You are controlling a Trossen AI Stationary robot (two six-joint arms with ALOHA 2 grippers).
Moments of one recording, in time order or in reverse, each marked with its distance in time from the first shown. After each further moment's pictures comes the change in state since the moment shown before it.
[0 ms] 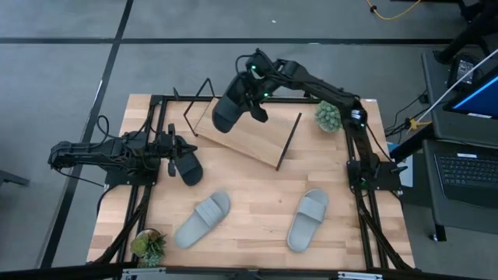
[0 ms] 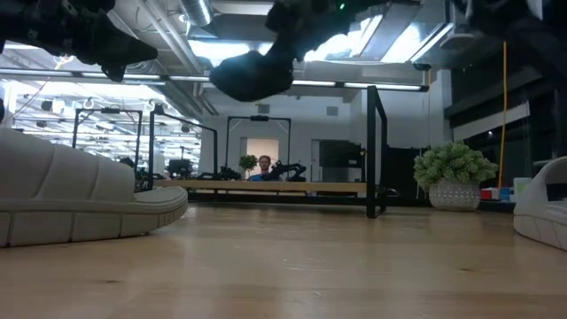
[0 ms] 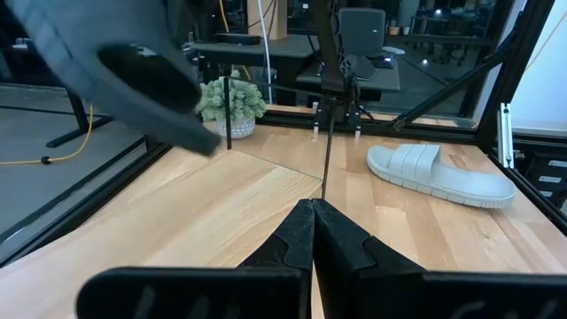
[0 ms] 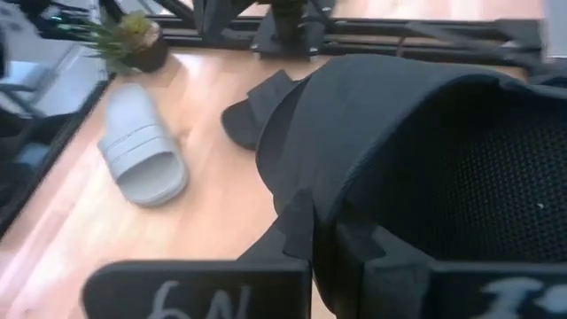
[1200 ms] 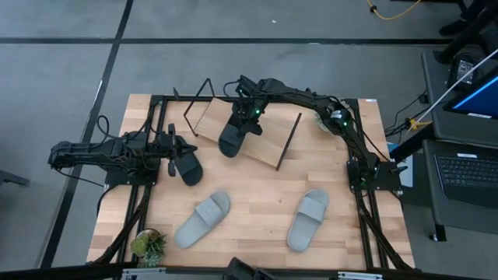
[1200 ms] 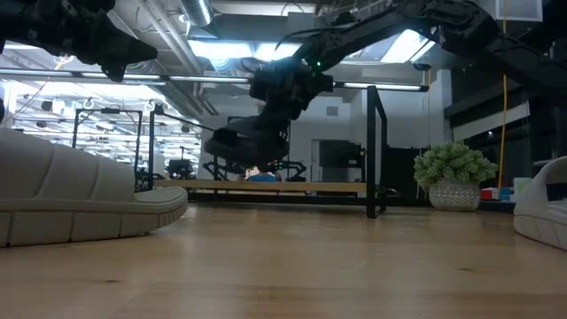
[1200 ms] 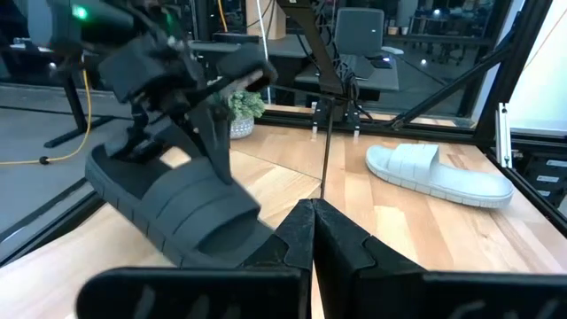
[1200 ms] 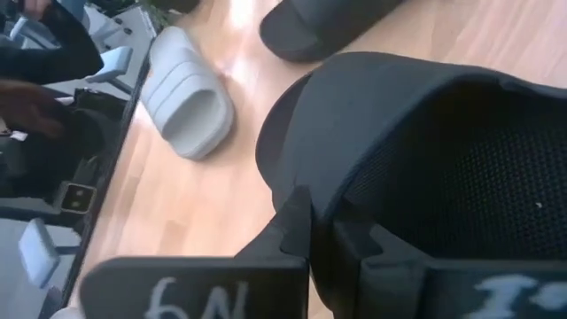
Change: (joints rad) left arm 0.000 0.000 0.000 0.000 0.004 0.000; right arm -0.004 0.191 -0.136 -0.015 -0.179 0.065
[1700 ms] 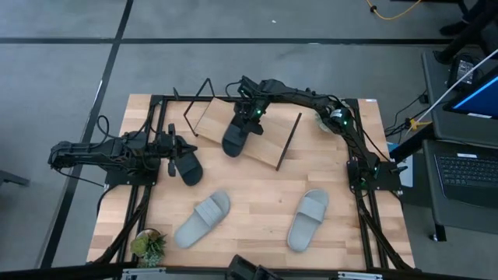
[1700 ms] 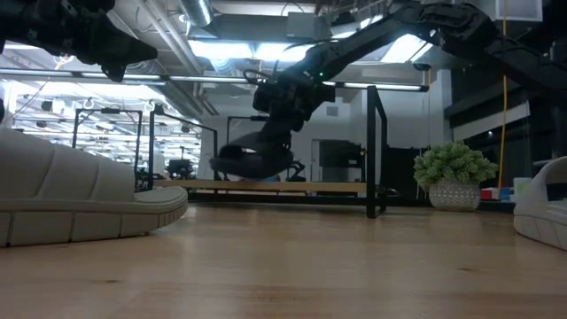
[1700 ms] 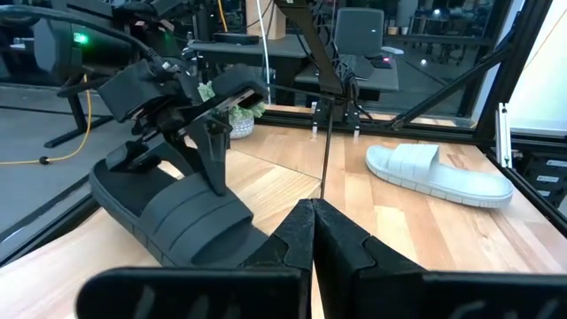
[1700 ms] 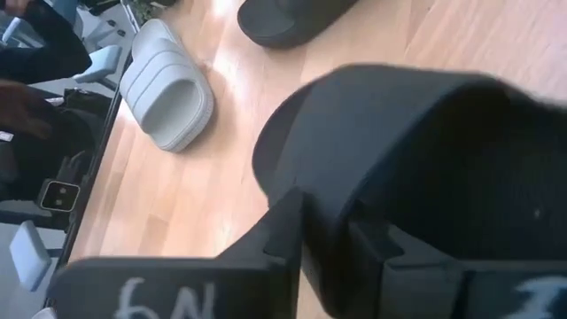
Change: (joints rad) left arm 0.000 0.000 0.000 0.000 0.000 0.000; right arm -0.016 0.001 -0.051 0.034 0.003 -0.012
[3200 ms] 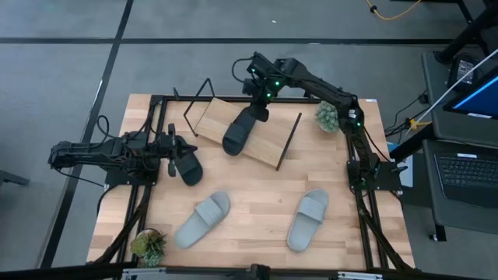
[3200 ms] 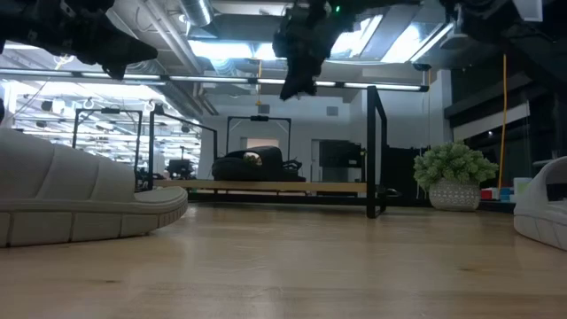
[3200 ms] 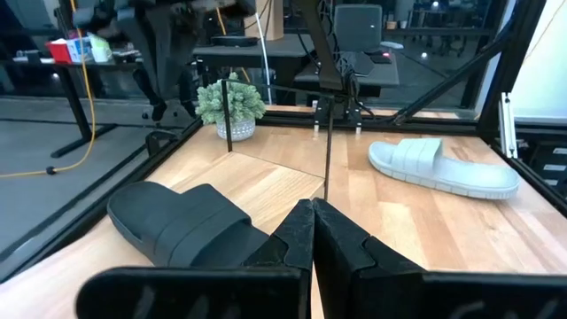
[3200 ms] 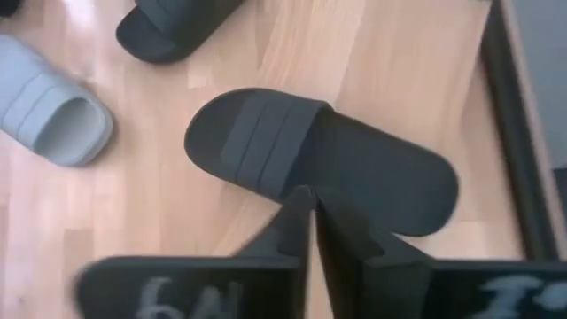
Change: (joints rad) left arm -0.004 0.000 0.000 0.000 0.000 0.052; right arm 0.020 -0.160 0.281 -0.307 0.514 0.117
